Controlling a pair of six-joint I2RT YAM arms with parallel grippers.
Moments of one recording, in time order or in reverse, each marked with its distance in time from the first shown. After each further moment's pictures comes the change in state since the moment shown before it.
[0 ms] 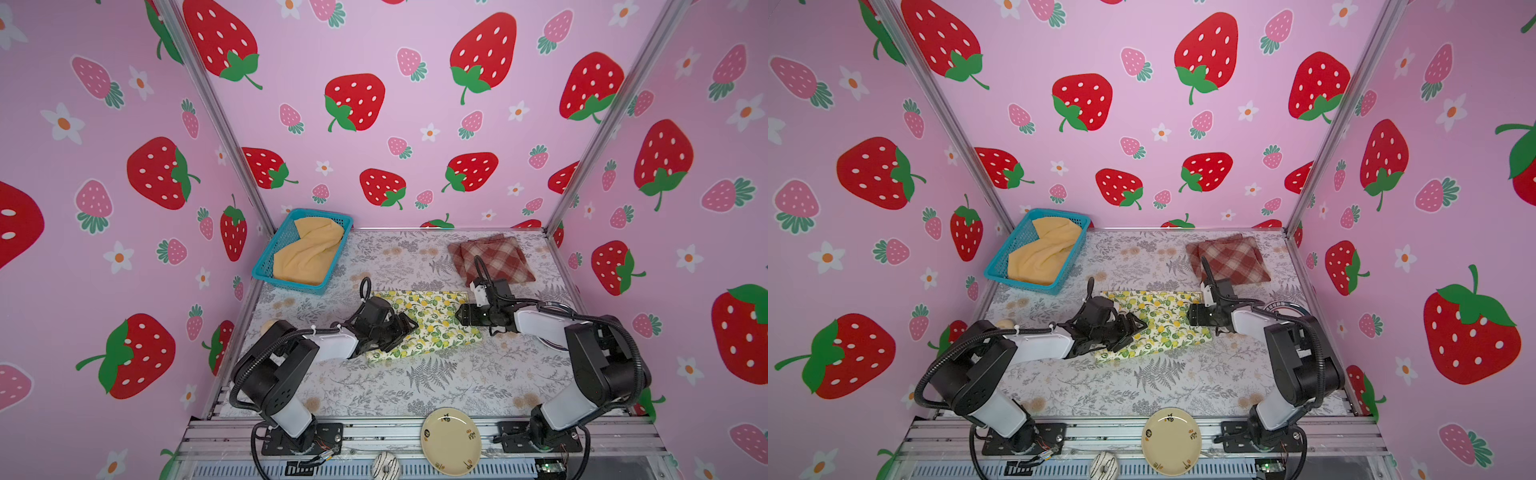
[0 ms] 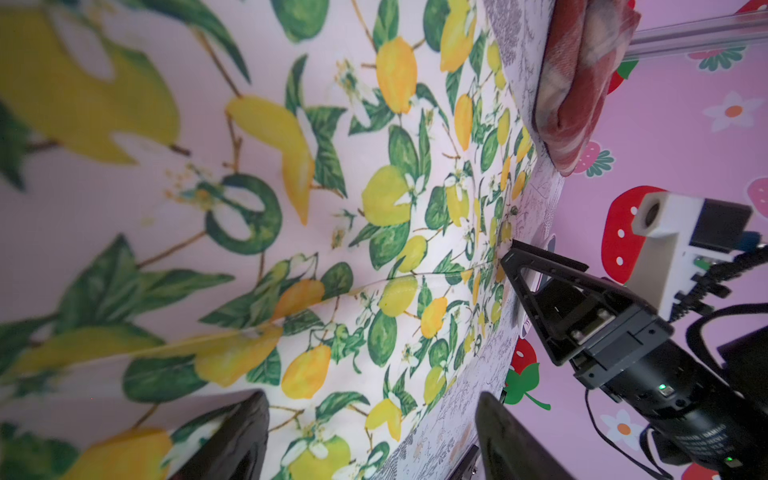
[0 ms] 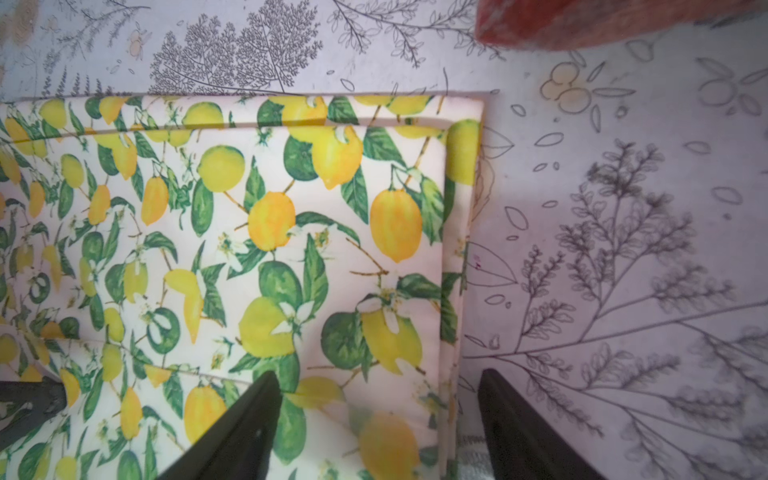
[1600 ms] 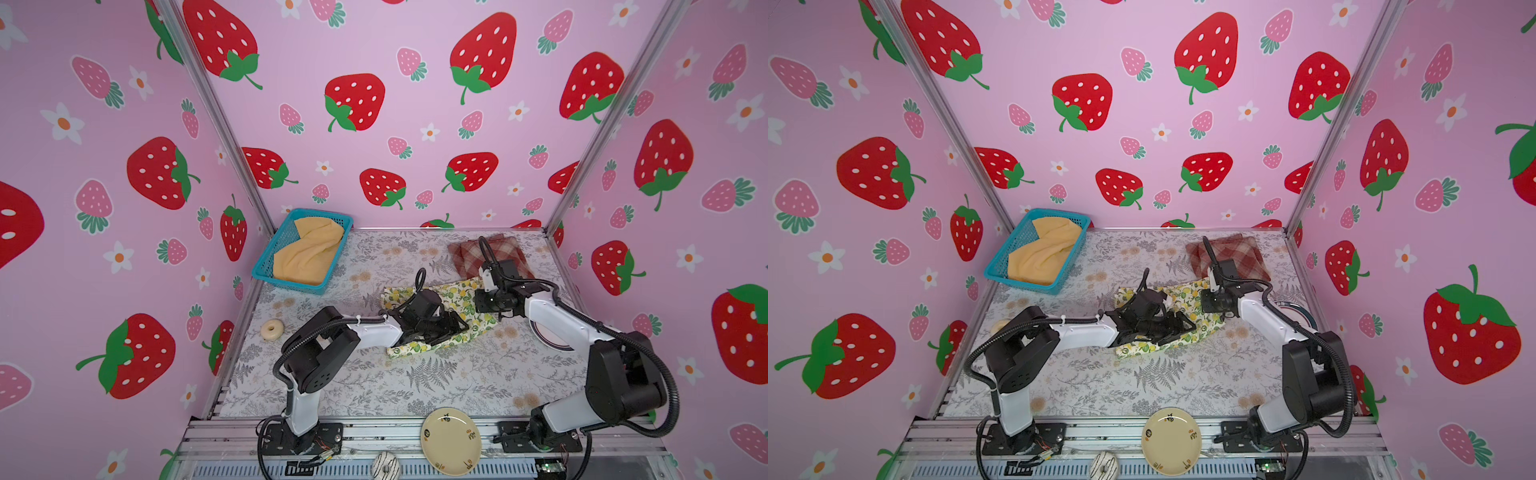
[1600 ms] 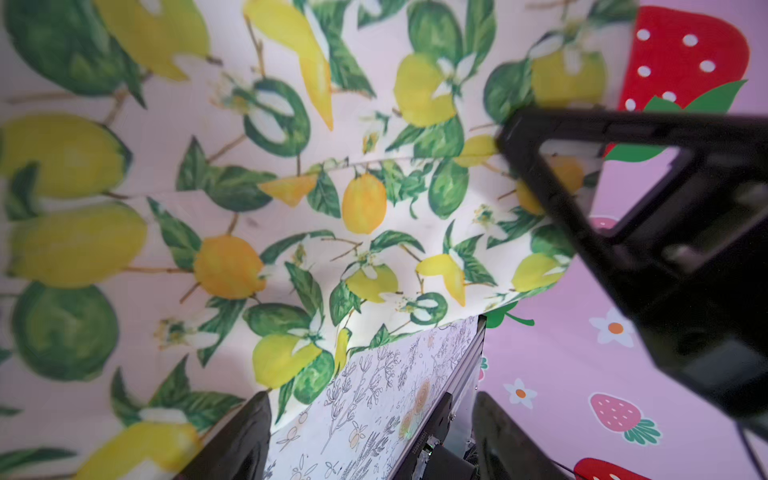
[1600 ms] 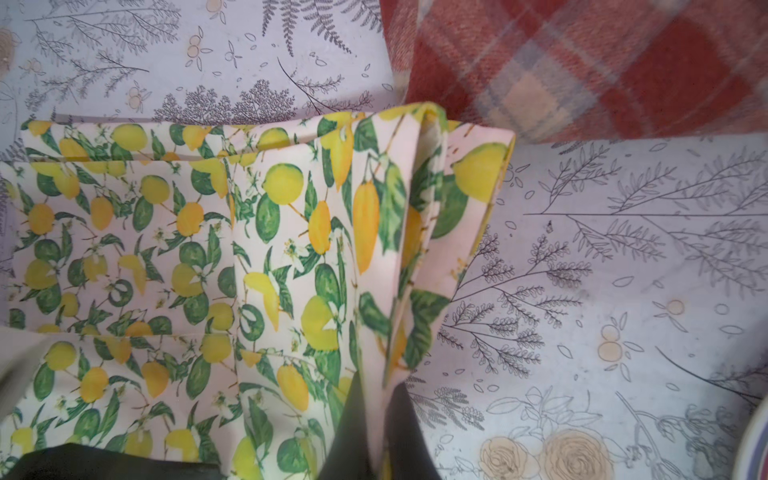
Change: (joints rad) left arm -0.253 0.291 0.431 -0.031 0.053 0.023; right arm -0.003 -0.117 0.249 -0.401 0.187 -0.073
